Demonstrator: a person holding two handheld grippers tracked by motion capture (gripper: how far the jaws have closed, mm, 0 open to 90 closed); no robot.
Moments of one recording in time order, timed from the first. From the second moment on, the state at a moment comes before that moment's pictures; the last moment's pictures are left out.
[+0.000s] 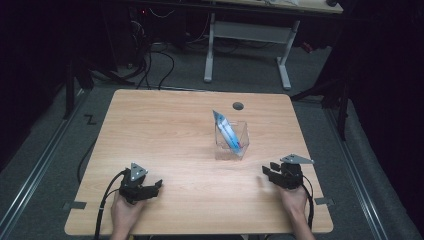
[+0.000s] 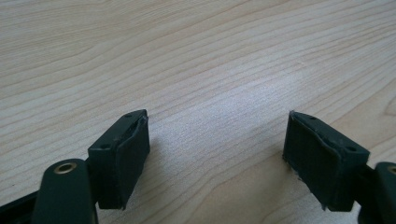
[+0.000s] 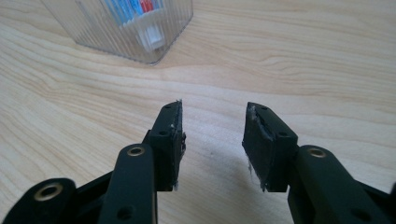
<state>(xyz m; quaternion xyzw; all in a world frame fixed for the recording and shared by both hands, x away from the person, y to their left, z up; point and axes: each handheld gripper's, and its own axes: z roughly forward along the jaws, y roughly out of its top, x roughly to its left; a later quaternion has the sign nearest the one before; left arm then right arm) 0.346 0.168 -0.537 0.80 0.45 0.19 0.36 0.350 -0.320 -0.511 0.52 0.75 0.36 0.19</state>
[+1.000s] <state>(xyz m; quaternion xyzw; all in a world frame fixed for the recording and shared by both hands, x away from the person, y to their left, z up) 0.346 0.168 -0.537 0.80 0.45 0.19 0.36 0.341 -0.301 -0.529 0.50 0.77 0.33 0.22</state>
